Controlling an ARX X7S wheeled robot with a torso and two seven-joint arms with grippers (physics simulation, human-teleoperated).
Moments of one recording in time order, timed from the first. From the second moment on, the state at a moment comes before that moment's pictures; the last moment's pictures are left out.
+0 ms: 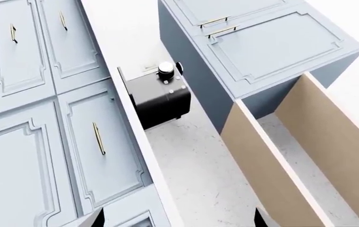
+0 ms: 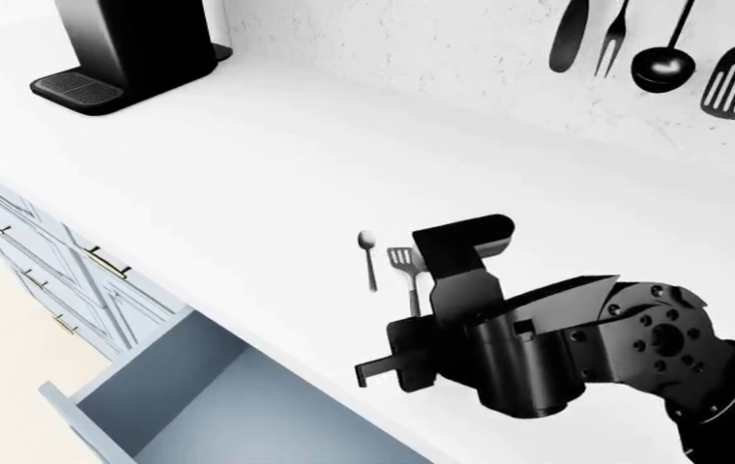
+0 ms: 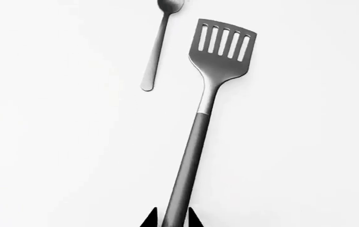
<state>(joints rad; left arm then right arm) 0.77 -0.43 -0.97 -0.79 -1.56 -0.65 1.57 1.19 0.54 -1.05 -0.13 2.14 0.86 1.24</state>
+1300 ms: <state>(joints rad) 0.76 -0.43 -0.94 -0.79 -1.57 -0.64 1.57 1.41 0.61 -1.04 -0.75 2.30 1.02 1.16</state>
